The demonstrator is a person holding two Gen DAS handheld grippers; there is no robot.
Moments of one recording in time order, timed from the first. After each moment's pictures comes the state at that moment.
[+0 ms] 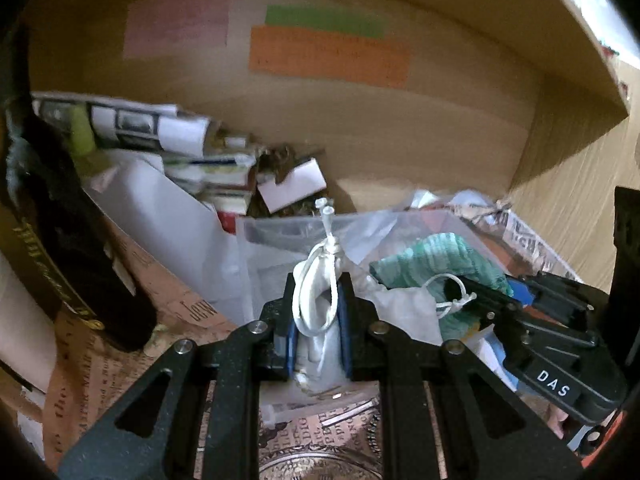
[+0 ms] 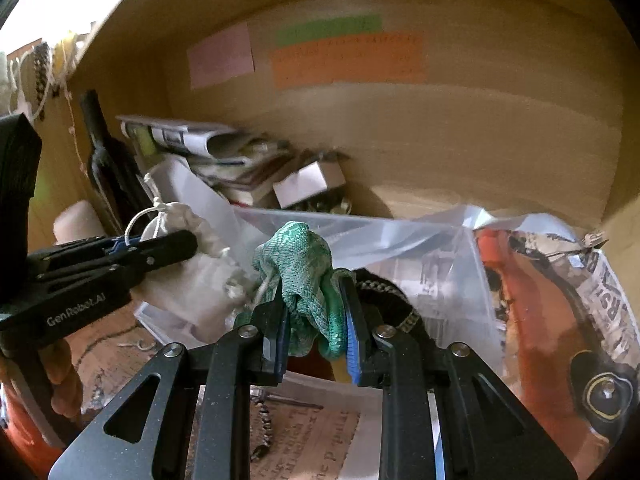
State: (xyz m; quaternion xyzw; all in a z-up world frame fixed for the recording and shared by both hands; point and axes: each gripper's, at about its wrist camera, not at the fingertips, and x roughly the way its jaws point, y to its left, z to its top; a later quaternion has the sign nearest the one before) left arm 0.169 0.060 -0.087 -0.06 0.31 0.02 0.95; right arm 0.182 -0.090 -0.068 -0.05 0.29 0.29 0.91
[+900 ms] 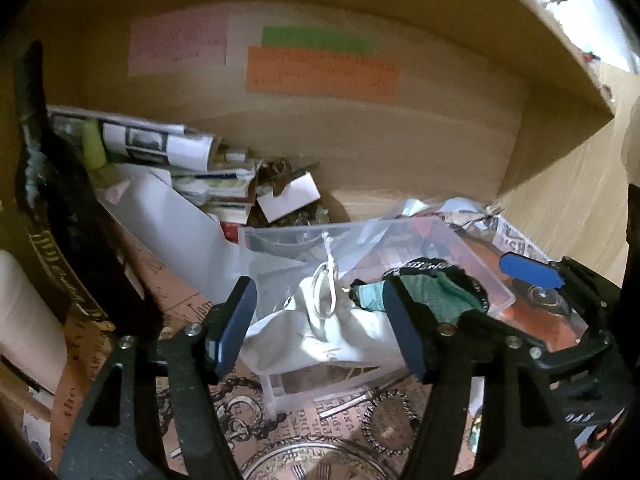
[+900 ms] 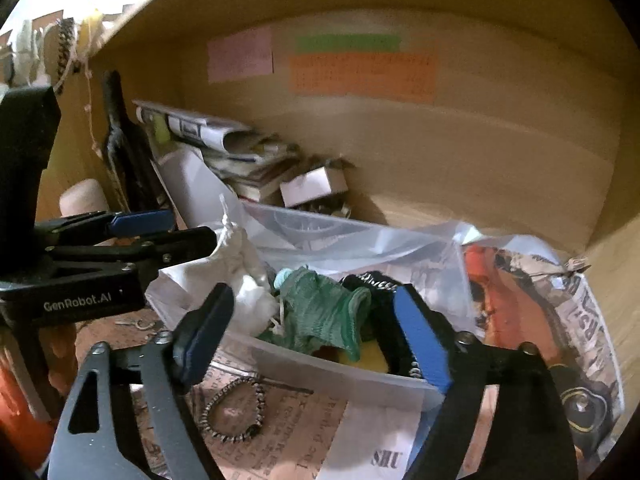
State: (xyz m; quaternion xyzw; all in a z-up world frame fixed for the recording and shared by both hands) left arm 0.142 0.058 -0.066 -0.06 0.28 0.01 0.96; right arm 0.157 -0.099 -0.054 -0.09 0.26 0.29 0.92
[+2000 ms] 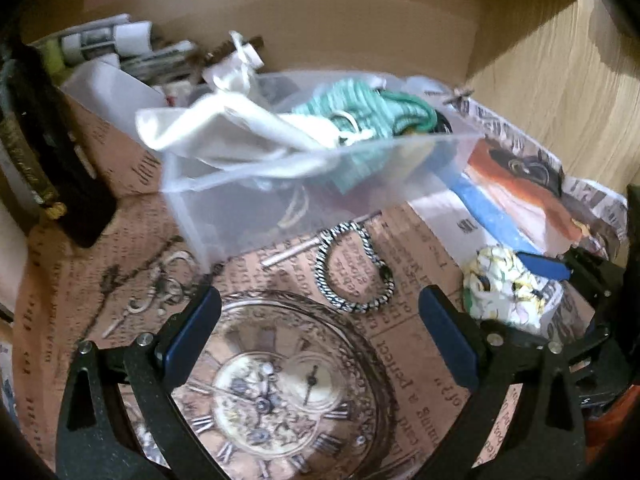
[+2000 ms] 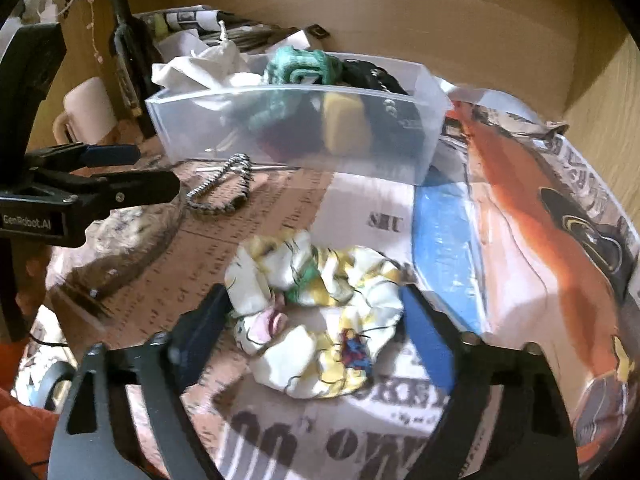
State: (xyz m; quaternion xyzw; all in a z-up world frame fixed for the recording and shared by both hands) left arm 0.103 0.004 -0.153 -0.01 0.42 -0.05 0.91; right arm 0.085 -0.158 -0.152 -0.10 0.38 0.25 0.89
